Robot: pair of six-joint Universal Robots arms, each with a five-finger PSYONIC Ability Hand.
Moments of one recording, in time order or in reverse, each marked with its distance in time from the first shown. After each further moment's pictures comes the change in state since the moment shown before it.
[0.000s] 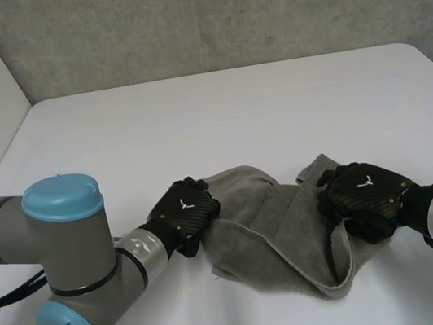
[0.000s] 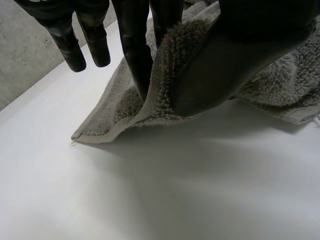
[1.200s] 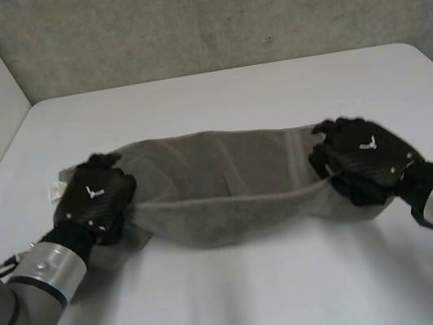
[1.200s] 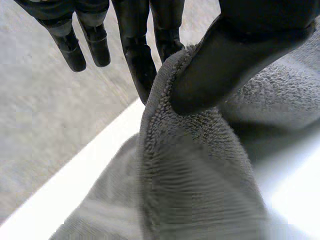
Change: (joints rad) left arm 0.273 0.408 -0.464 0.316 0.032 -0.032; right arm 0.034 -0.157 0.131 -0.402 0.007 0.332; left_hand 0.003 0.013 0.000 0.000 0.008; right_hand 0.001 0.010 0.000 0.000 0.003
